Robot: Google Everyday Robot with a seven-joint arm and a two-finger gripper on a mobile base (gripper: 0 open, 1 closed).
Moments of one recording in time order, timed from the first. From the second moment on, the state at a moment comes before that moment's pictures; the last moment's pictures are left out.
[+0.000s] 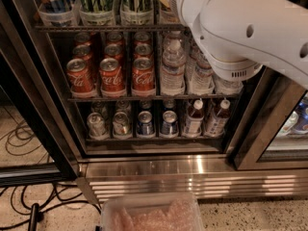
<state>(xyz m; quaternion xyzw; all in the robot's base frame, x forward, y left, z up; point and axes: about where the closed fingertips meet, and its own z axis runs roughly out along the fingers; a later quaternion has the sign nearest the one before) 0.658 -0.057 1.106 -0.17 0.65 -0.02 0.74</state>
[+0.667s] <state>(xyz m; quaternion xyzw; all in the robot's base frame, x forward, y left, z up) 0.622 -0.052 1.141 -0.18 0.63 -0.01 0.76</state>
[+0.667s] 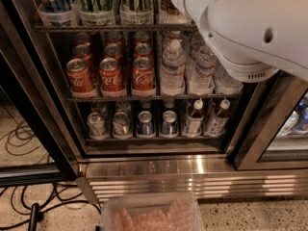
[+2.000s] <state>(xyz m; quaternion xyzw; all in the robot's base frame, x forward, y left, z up) 0.512 -0.150 1.023 -0.23 0.74 0.00 0.64</state>
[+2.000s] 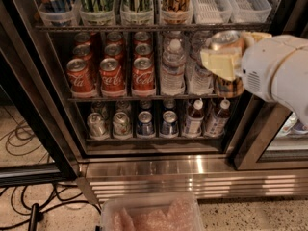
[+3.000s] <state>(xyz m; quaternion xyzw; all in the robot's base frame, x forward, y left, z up) 0.494 -0.126 1.020 -0.30 0.75 0.07 0.59</state>
